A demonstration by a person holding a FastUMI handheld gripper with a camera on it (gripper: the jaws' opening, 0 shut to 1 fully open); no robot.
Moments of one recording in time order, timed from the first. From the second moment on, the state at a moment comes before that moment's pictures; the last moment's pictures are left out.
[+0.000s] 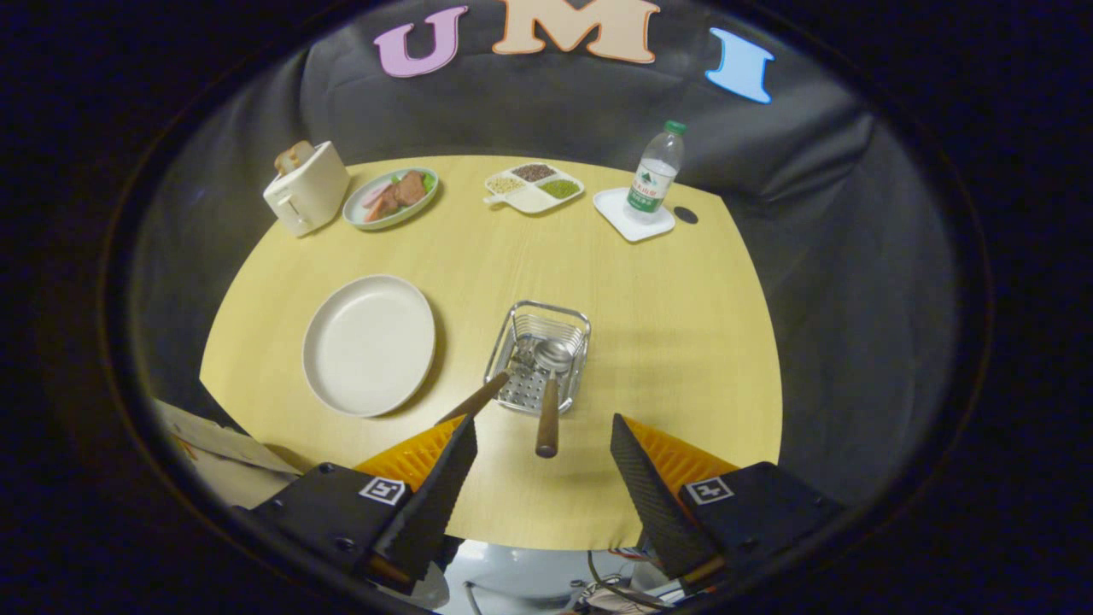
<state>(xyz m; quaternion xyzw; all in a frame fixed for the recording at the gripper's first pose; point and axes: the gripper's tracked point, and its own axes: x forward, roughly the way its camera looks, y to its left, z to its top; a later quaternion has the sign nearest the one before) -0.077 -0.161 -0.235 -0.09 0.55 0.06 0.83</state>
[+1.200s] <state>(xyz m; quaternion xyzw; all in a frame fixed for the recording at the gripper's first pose) -0.055 -0.096 -0.113 0.01 0.20 0.01 0.98</state>
